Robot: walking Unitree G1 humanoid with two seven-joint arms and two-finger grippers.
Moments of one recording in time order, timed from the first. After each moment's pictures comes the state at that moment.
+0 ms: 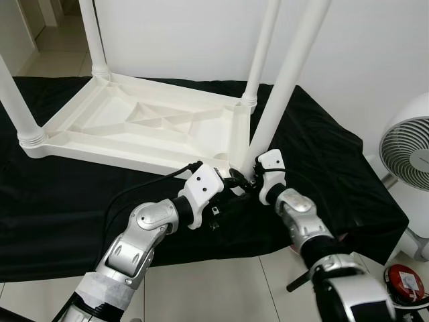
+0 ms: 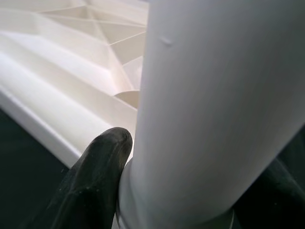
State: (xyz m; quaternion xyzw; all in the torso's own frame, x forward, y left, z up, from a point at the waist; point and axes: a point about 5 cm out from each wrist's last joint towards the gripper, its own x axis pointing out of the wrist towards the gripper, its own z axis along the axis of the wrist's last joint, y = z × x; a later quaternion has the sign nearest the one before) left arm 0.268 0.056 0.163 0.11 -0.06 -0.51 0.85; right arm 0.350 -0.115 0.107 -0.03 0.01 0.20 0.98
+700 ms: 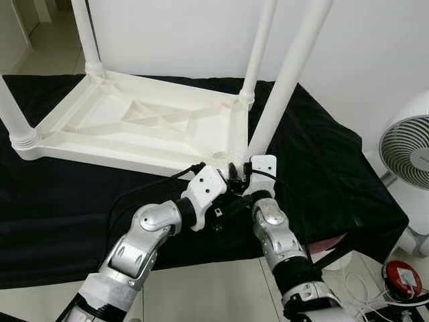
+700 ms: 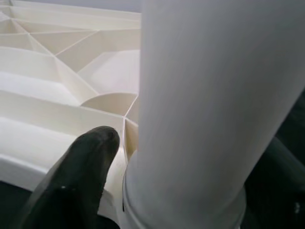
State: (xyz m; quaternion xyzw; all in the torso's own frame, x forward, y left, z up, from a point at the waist) left arm 0.266 0.053 0.161 0.10 -0.06 -0.52 0.85; right arm 0.331 -0.089 0.110 0.02 0.00 0.08 1.00
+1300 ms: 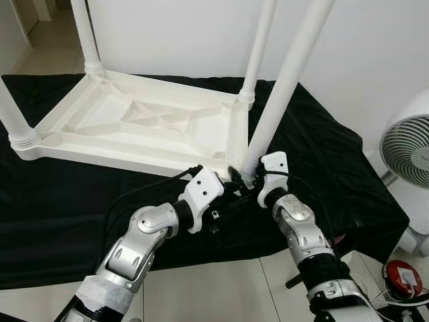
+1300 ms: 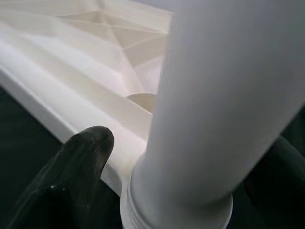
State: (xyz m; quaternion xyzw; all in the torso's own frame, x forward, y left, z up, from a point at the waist) left arm 0.265 0.056 0.157 0.10 -0.05 -0.52 0.85; right arm 0.337 -0.124 0.125 -0.07 -0.02 0.27 0.96
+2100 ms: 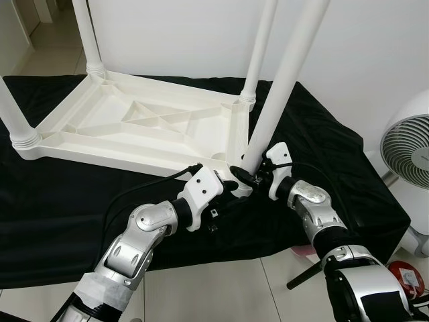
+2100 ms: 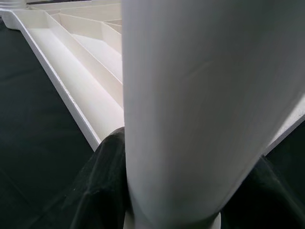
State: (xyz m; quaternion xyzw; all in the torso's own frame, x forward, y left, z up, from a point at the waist) left arm 0.267 0.058 0.159 0.11 -0.05 -0.51 0.85; right arm 0.354 -0.137 0.128 -0.08 -0.01 0.39 0.92
